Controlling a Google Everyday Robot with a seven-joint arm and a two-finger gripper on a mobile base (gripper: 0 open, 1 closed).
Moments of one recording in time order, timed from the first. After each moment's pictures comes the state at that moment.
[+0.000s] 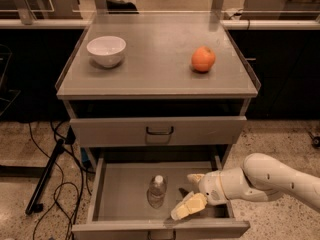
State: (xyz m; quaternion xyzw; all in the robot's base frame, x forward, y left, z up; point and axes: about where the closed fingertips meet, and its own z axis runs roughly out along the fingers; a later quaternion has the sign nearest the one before) arm 0.429 -0.074 0.555 -0.40 0.79 0.40 0.25
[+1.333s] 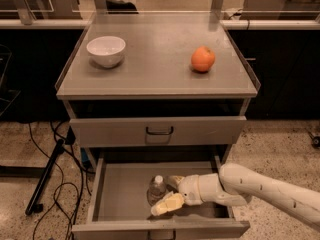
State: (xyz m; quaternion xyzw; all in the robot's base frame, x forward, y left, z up) arm 0.461 -0.010 0.492 -0.37 0.77 0.45 0.28
